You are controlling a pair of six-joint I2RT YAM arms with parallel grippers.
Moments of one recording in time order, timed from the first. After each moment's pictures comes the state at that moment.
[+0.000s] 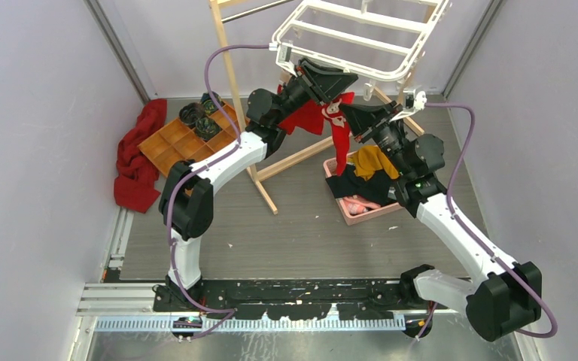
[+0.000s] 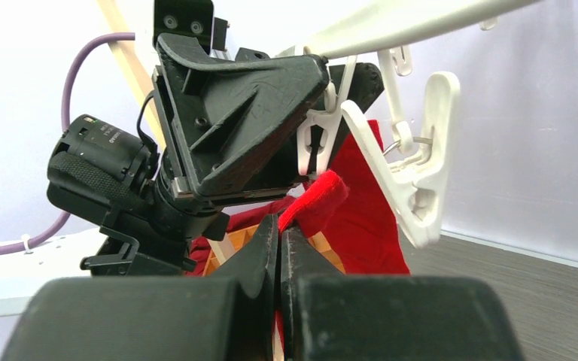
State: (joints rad) left arm -0.63 1.97 1.69 1.01 0.48 -0.98; right arm 0.36 1.11 0.86 0.67 -0.29 0.49
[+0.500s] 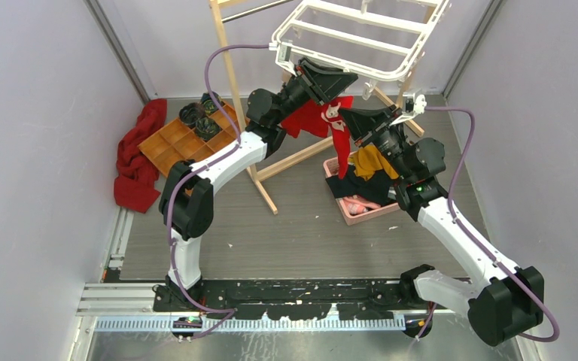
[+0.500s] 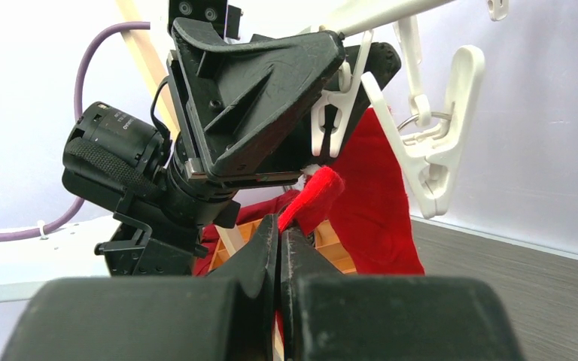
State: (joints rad) left arm -0.63 1.97 1.69 1.01 0.48 -0.99; right arm 0.37 1.07 0.83 0.65 -0.30 0.50
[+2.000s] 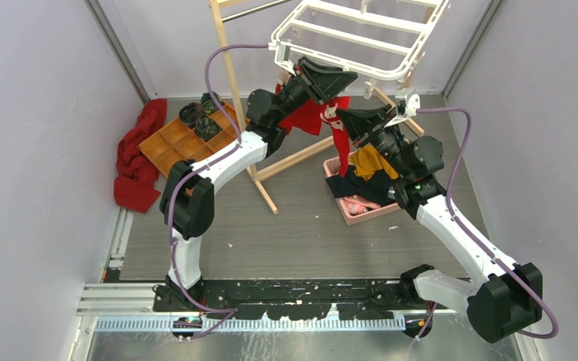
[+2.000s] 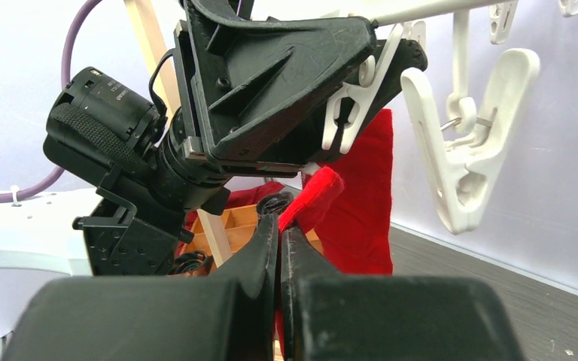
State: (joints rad) left arm -0.63 1.98 1.70 1.04 0.48 -1.02; right arm 0.37 1.09 0.84 0.66 -0.35 0.37
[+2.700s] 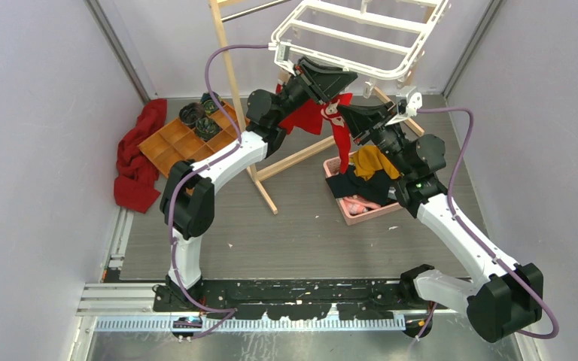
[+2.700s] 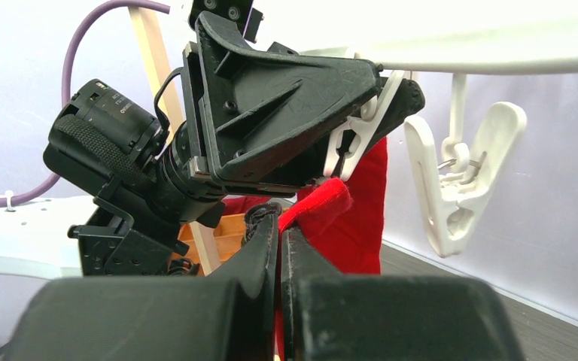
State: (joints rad) left arm -0.63 1.98 1.70 1.04 0.48 -1.03; right arm 0.37 1.09 0.87 0.67 -0.35 0.31
